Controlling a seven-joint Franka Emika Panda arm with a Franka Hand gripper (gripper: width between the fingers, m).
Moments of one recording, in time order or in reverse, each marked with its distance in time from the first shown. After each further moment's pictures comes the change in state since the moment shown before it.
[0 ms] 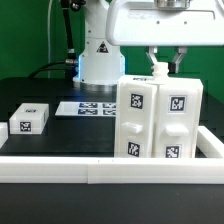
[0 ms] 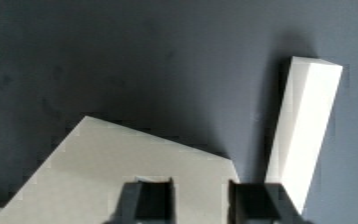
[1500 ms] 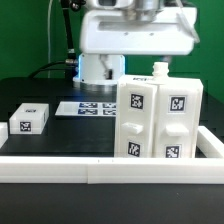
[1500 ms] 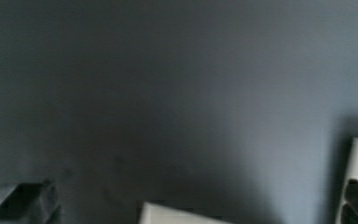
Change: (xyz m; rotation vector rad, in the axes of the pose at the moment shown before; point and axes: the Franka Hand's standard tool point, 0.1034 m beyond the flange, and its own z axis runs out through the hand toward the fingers) arm -0.073 0.059 0.030 -0.012 -0.028 0.035
